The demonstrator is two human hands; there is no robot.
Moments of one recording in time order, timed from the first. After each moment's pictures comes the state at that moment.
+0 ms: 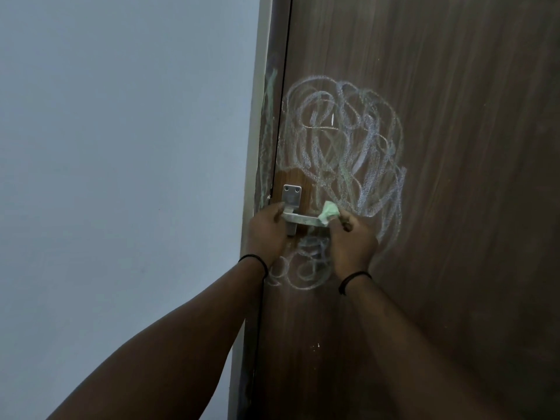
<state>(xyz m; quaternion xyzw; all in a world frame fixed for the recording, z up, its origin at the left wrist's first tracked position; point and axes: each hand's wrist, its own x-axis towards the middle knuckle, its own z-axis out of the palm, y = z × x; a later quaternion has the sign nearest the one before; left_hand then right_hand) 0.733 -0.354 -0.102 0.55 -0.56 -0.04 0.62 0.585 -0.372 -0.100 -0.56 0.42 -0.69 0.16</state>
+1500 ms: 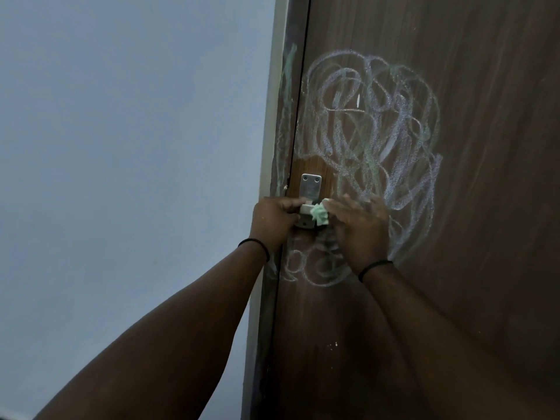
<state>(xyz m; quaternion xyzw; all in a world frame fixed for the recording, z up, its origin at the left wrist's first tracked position) 0.767 -0.374 -0.100 0.53 -0.60 -0.06 0.60 0.588 -0.415 -0.111 -0.76 0.34 -0.49 -0.25</state>
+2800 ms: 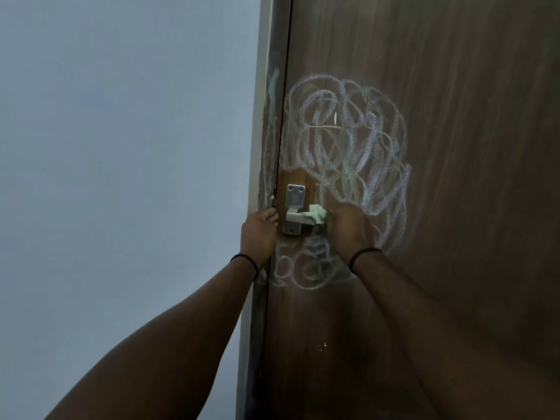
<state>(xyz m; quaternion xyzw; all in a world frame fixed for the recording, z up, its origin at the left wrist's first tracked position) 0.753 -0.354 -0.100 0.53 -0.49 -0.22 0.65 0.582 -0.389 -0.072 -0.77 0.46 -0.43 -0.10</state>
